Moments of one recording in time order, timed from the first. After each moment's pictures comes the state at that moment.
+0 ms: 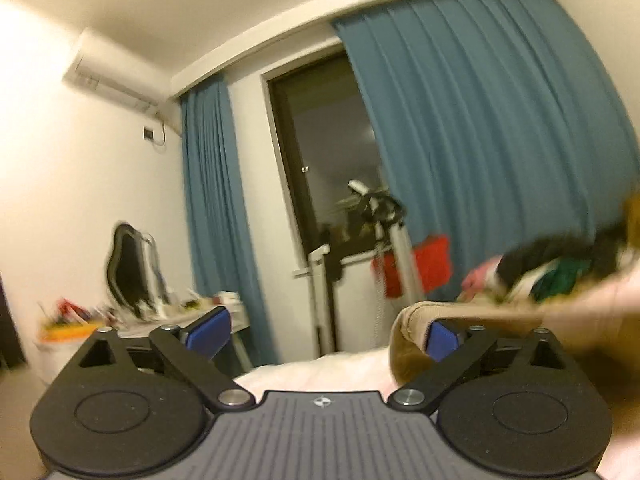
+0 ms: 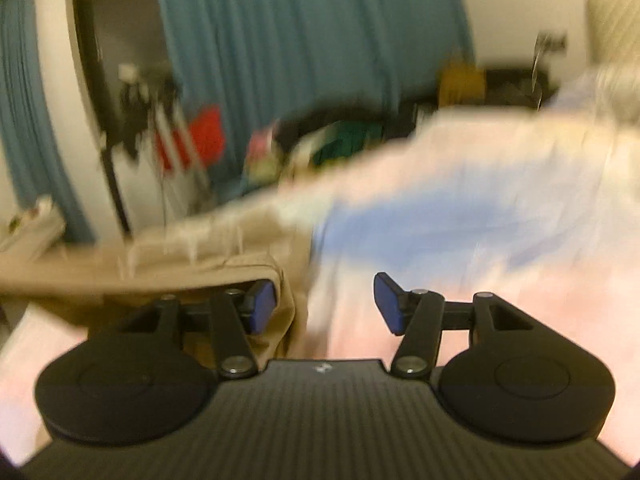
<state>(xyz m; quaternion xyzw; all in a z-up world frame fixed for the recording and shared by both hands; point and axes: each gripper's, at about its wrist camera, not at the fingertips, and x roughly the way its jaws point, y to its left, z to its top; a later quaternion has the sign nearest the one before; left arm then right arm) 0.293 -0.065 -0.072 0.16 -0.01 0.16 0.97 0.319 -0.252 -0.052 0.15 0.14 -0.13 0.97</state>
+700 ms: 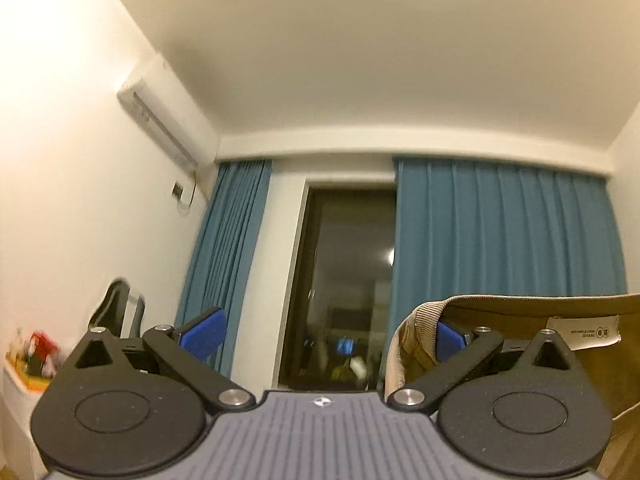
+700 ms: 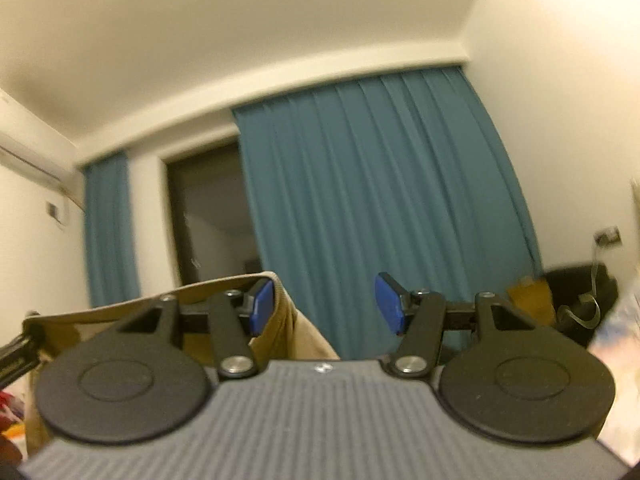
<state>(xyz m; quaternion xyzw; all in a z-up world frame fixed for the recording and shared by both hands) 0.171 0.015 0.335 -0.03 -0.19 0.09 0.98 0.180 -0.248 0.304 0.14 -0.14 -0.04 0.98</state>
